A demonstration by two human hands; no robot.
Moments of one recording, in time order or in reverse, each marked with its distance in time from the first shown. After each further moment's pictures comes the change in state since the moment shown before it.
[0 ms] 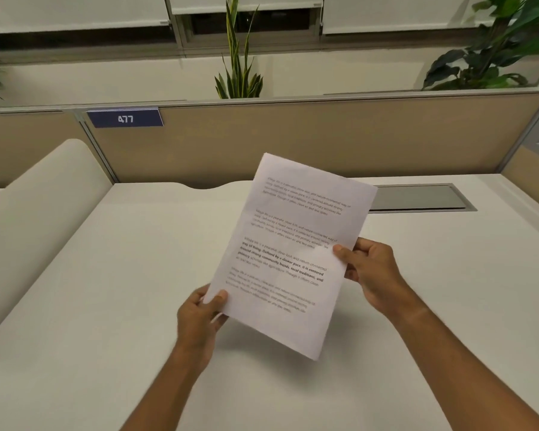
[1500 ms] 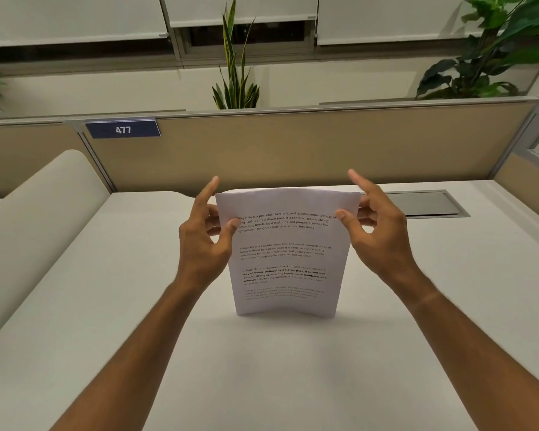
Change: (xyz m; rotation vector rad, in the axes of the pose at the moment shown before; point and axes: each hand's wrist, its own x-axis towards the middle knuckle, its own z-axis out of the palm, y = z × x) left_hand 0.023 0.107 0.084 0.731 -0.136 0.946; right_hand -0.005 -0.074 0.010 -0.594 0.102 -0.757
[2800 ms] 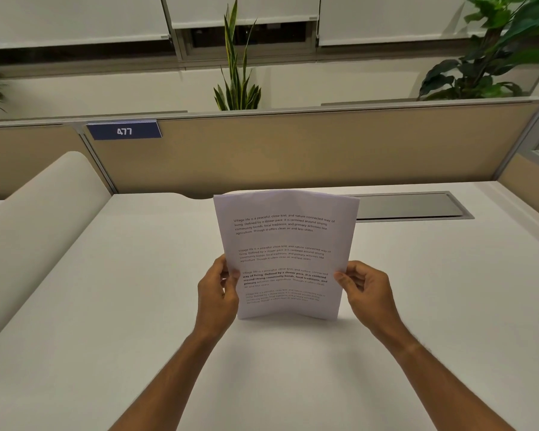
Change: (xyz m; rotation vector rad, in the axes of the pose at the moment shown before) left_hand -0.076 -0.051 0.031 -0.080 -0.069 -0.299; right_hand -0.079 0.070 0.027 0.229 -0.101 0.365
